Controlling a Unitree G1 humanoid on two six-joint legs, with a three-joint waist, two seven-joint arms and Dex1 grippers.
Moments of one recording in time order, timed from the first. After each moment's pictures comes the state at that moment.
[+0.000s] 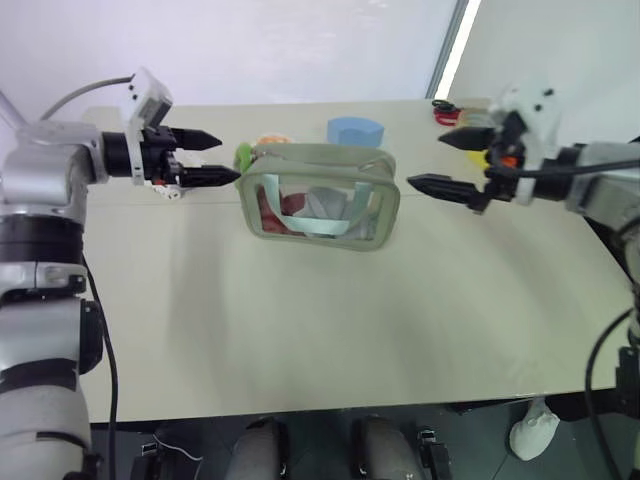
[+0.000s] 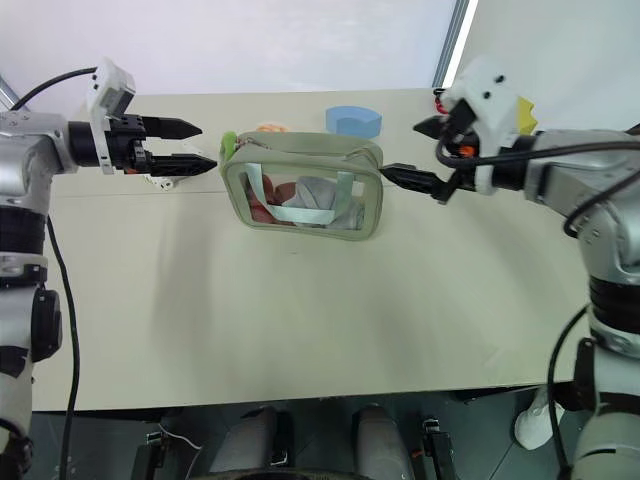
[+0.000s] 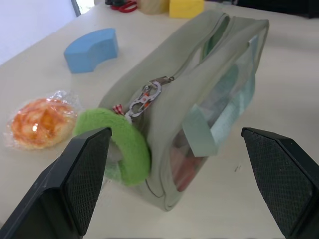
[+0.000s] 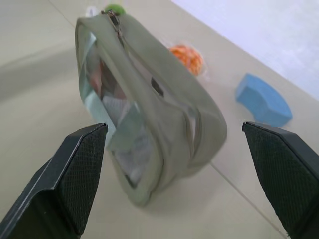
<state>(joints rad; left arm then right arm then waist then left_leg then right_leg) -1.03 0.81 0.03 0.44 -0.29 0.58 -1.33 -0.90 -0.86 0.02 -0.21 0.55 0.94 0.77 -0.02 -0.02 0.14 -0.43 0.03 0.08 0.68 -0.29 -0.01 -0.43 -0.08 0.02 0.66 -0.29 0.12</state>
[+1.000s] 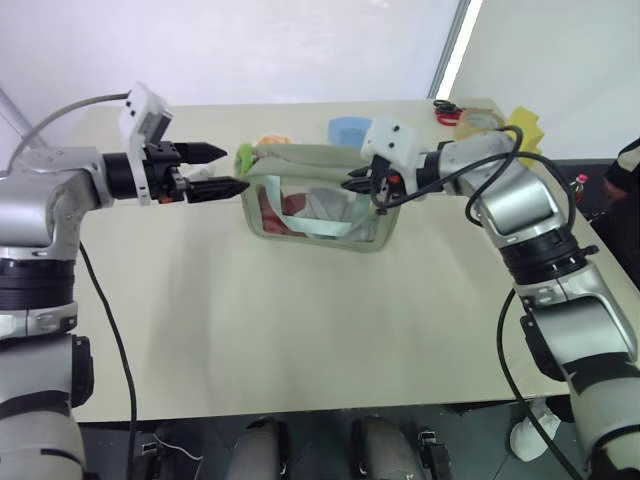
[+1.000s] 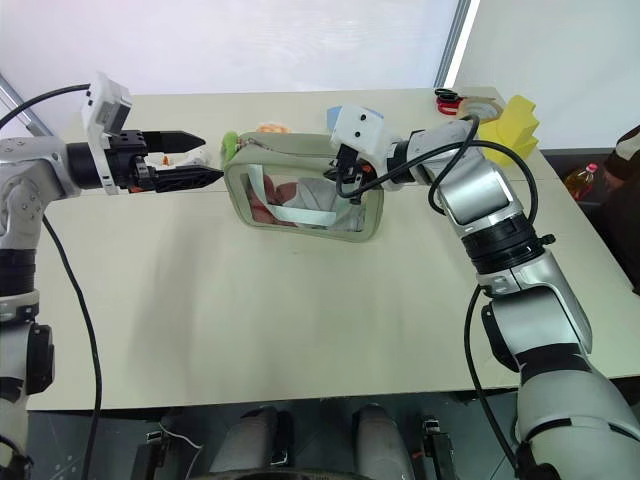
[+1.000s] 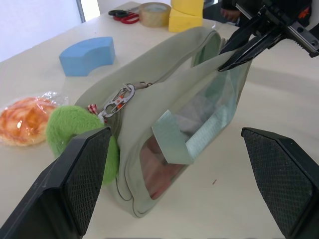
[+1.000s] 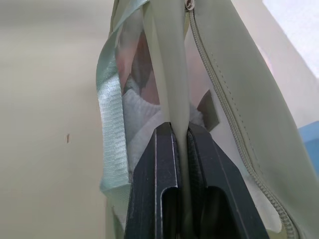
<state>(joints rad) -0.88 0.83 0.09 0.20 -0.45 0.76 -1.15 -1.07 -0.61 0.34 0.21 0.12 0.48 1.03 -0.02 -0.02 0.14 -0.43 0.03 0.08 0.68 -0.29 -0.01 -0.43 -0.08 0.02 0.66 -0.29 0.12</state>
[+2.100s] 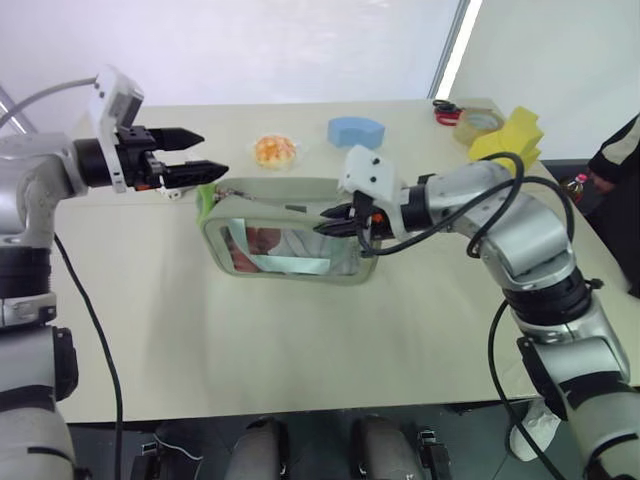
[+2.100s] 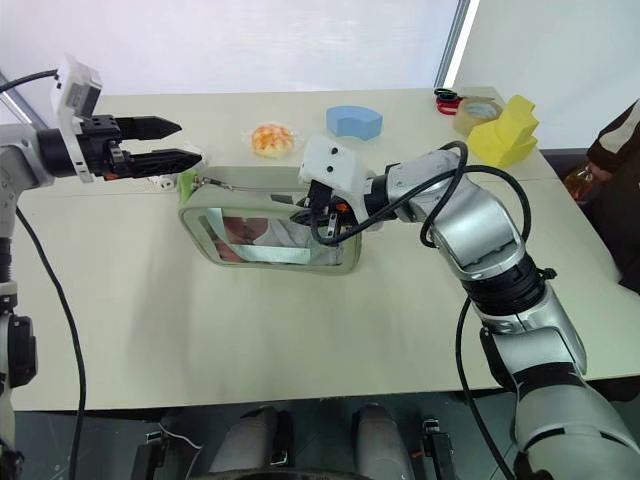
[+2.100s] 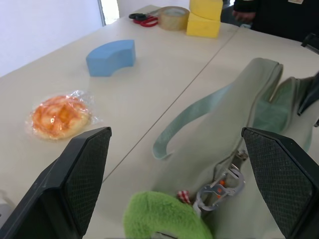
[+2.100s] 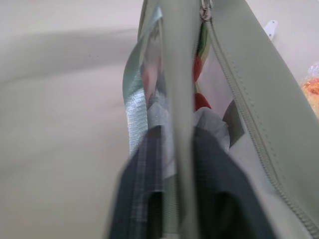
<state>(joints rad) -0.92 0.89 0.09 0.26 -0.45 0.72 -1.18 -0.94 -0.60 0.31 -0.28 0.26 0.90 1.01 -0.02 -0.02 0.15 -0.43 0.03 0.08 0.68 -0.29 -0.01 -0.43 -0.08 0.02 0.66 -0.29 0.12</state>
